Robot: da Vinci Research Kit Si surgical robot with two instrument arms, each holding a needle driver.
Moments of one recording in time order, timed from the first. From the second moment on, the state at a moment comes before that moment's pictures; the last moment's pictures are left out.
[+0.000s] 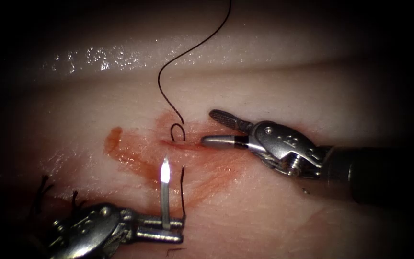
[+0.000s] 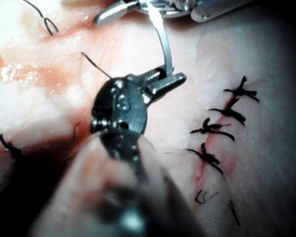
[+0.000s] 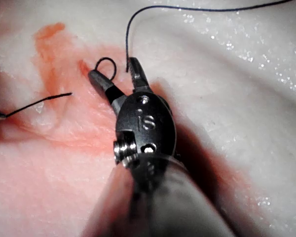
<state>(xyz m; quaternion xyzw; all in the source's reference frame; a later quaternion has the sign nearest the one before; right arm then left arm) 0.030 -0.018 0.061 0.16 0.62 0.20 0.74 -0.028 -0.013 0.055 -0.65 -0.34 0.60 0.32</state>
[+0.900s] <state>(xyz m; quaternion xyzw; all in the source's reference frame) 0.036 -0.021 0.063 0.11 0.58 -0.02 0.81 -0.024 -0.012 0.042 -0.68 -0.22 0.65 0.25</state>
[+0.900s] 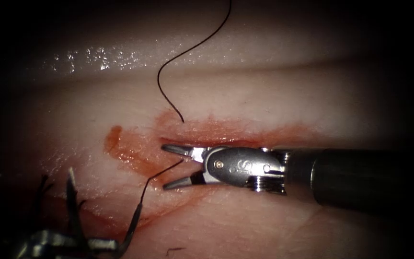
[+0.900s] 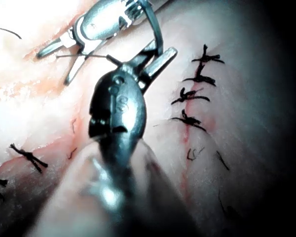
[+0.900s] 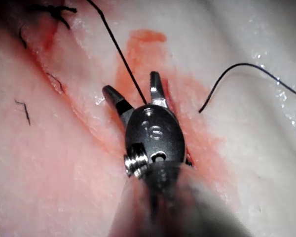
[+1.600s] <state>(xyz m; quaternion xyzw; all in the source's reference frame) 0.033 -0.022 0.070 0.11 0.53 0.04 0.84 -0.024 -0.011 0.044 -0.68 -0.21 0.65 0.26</state>
